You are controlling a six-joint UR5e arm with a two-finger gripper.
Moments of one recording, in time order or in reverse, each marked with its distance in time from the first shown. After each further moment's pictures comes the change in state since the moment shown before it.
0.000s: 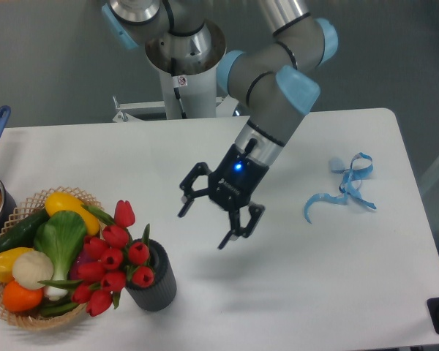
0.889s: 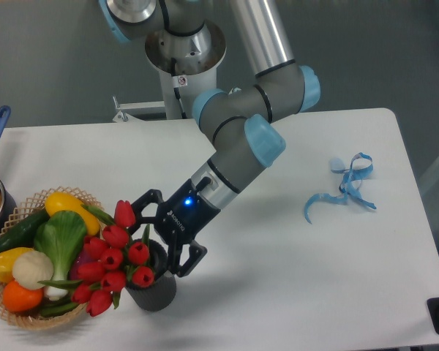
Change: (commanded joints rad) arm -0.133 -0.138 0.130 0.014 -0.031 -0.005
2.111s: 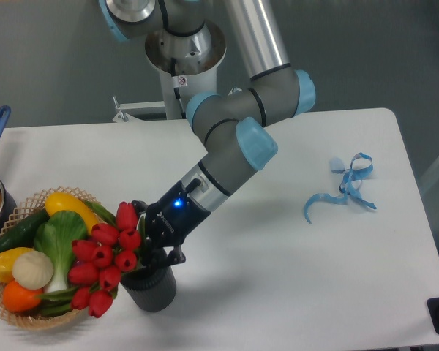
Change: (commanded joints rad) arm 0.027 0.064 0.008 0.000 -0.060 -0.080
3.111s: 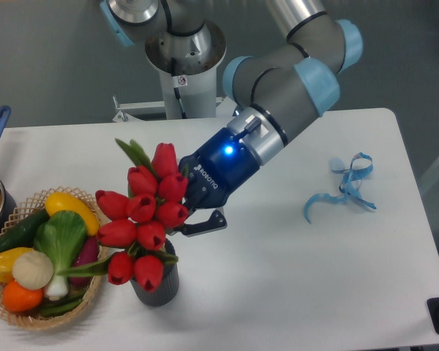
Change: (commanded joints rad) arm 0.111 0.028 0.175 -0.002 -0.243 -0.217
